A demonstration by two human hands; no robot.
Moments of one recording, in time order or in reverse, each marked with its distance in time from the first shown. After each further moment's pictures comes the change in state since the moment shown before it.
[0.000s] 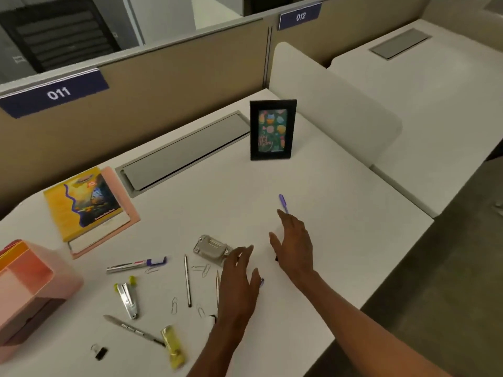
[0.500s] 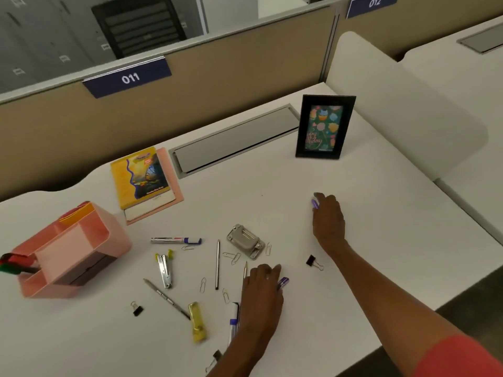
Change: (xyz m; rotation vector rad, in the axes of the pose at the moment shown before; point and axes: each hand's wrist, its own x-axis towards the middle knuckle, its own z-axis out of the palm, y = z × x) left_hand -0.026 -0.003 0.013 0.410 -0.086 -0.049; right_hand 0.091 0.018 0.024 -0.099 -0.108 0.007
